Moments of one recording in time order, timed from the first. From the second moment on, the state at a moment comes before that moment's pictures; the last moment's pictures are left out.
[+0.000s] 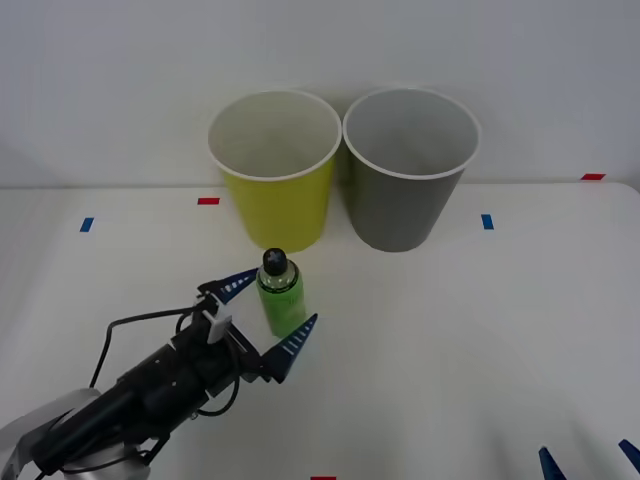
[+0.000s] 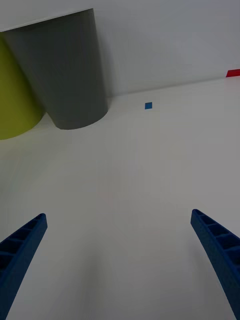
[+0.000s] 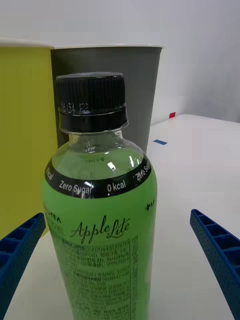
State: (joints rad) right arm 1.06 -0.55 0.15 -2.02 -0.12 -0.56 1.18; left arm -0.11 0.76 -0.80 -1.67 0.46 -0.39 -1.54
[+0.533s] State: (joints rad) right arm 1.06 -0.55 0.15 -2.02 -0.12 -0.56 1.18; left arm -0.16 0.73 -0.80 -1.67 0.48 -0.33 -1.54
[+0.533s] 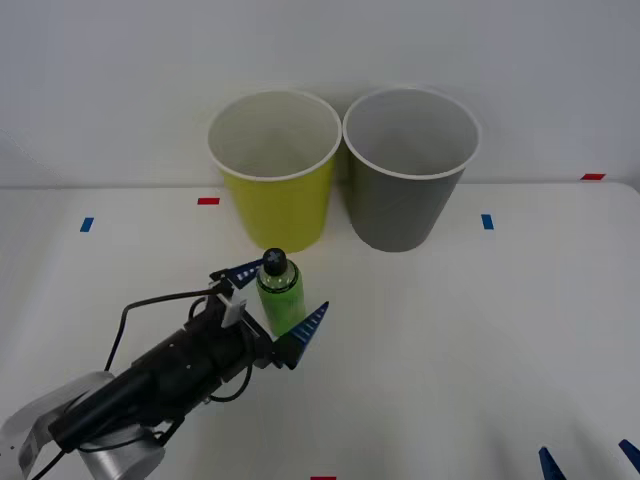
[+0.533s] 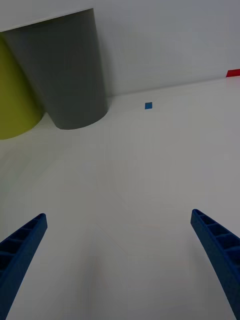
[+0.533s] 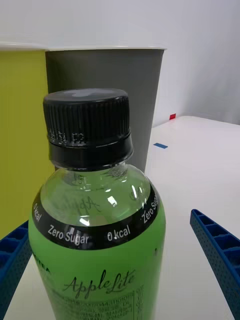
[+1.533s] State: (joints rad) right arm 1.06 -0.55 0.15 -2.02 -0.12 -0.56 1.18; left arm -0.18 0.73 -0.80 -1.67 0.49 -0.31 -1.54
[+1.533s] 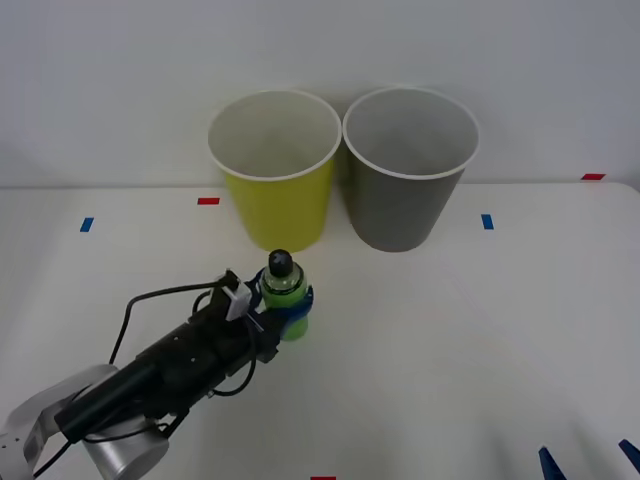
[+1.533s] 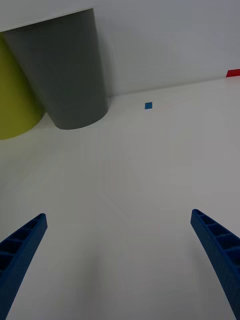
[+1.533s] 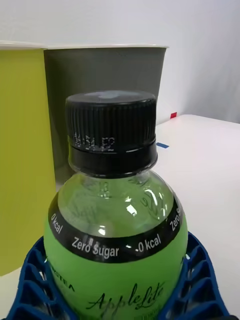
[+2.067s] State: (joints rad) right arm 1.06 -0.55 0.15 -2.02 -0.12 -0.56 1.18; left arm -0.17 0.76 -0.80 -1.76 0.48 -0.26 -1.53
